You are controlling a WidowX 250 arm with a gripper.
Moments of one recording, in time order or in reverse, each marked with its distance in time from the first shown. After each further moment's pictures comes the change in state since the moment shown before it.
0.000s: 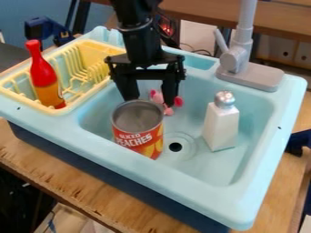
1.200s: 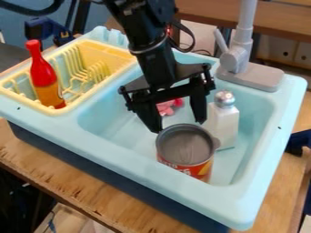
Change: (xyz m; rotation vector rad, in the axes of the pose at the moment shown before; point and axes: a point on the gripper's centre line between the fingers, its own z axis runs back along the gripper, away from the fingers) arm -0.042 -0.044 0.005 -0.158 -0.031 0.230
